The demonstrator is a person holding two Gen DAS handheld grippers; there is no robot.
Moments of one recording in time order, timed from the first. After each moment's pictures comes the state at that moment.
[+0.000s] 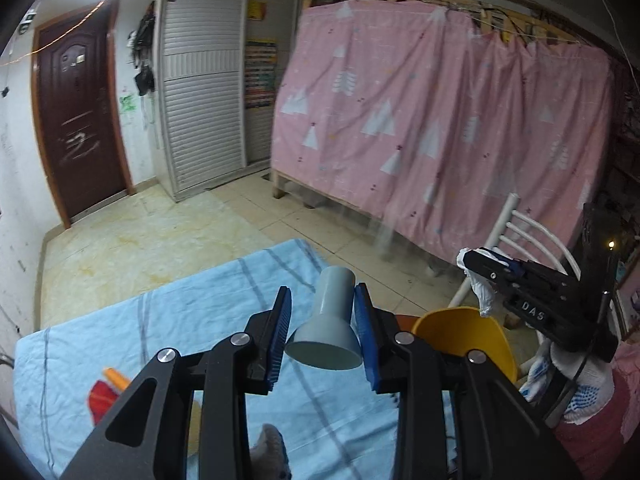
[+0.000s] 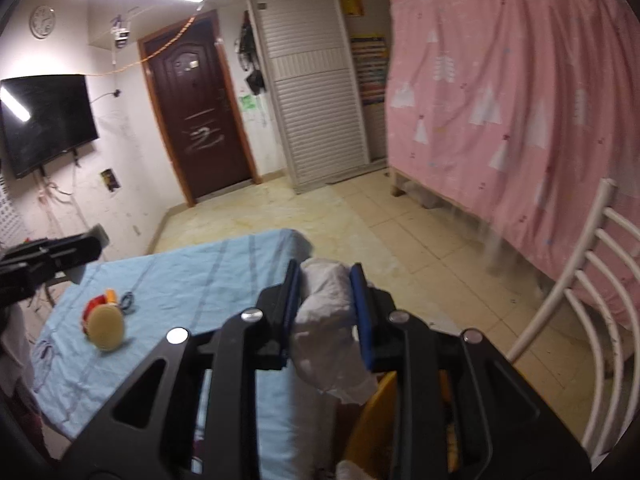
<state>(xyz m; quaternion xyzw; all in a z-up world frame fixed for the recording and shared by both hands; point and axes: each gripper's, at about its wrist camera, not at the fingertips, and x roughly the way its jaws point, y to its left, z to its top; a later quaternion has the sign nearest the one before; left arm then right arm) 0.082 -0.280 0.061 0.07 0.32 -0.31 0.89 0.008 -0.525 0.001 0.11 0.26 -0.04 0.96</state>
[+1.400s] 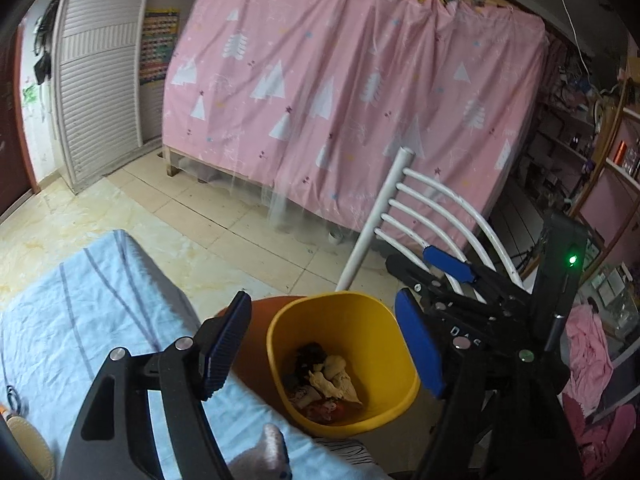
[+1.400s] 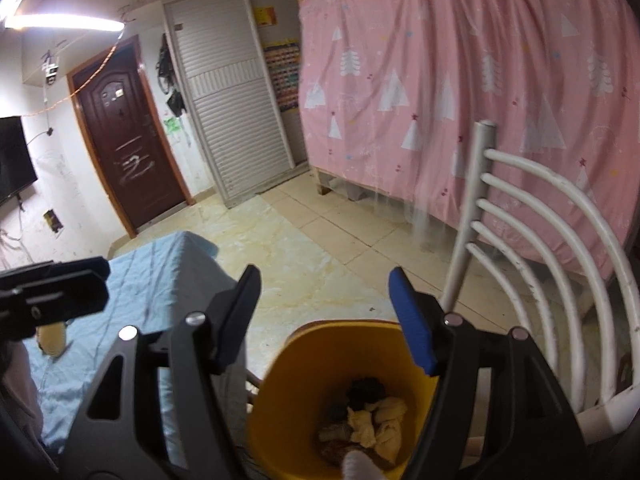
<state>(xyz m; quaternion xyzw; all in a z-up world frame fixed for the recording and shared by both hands) 0.046 -0.416 0.026 0.07 0.36 -0.46 0.81 -0.051 -0.603 -0.030 0.15 0.25 -0.15 0.94</state>
